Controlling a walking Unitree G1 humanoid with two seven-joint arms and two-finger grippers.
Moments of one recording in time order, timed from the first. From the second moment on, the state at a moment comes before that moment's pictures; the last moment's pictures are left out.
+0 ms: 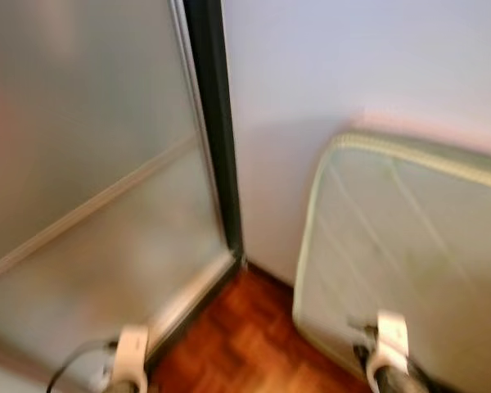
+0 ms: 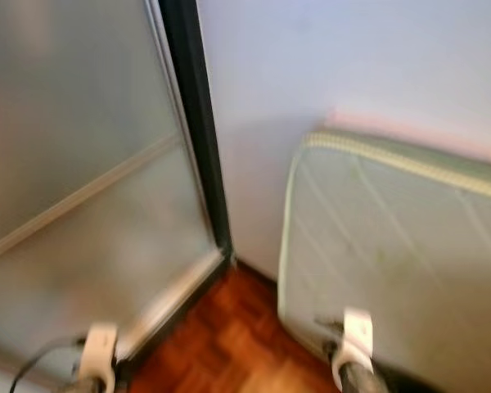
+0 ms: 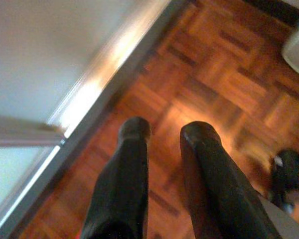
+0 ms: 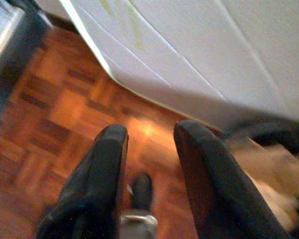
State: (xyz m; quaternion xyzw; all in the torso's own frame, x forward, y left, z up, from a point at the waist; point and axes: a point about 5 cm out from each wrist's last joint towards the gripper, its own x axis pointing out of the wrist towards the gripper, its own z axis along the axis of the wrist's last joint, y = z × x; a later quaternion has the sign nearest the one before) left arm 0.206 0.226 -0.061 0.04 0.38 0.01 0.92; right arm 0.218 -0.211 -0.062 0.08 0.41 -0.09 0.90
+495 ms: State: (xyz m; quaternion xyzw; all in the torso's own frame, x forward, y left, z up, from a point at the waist) left arm 0.207 0.228 -0.060 0.04 0.38 0.02 0.92; right arm 0.217 -0.205 -0.064 0.08 0.41 -0.09 0.90
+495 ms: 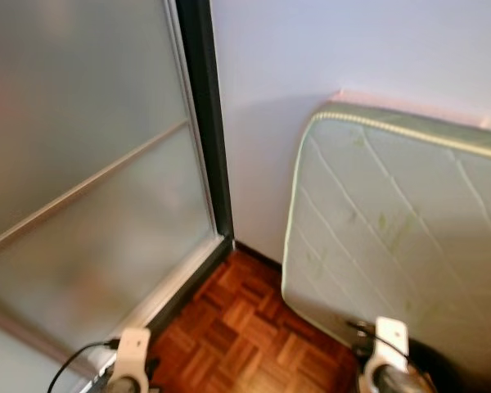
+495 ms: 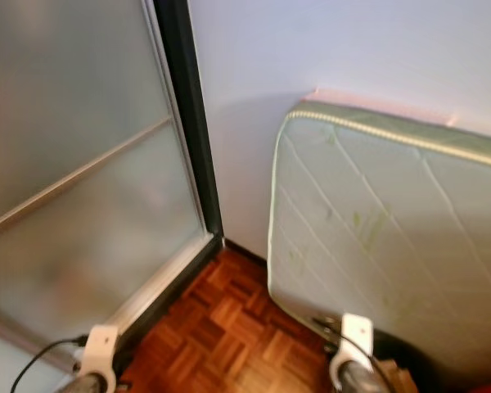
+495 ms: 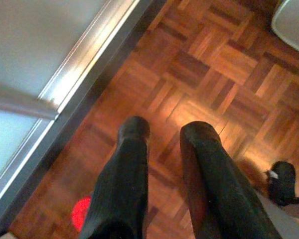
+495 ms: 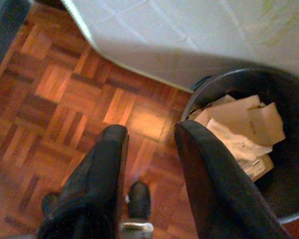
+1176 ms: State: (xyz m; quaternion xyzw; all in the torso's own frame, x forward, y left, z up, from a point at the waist) left arm 0.224 0.219 -0.053 0.04 0.36 0.01 0.93; right arm 0.216 -0.207 -0.065 0.08 0.42 -0.09 0.90
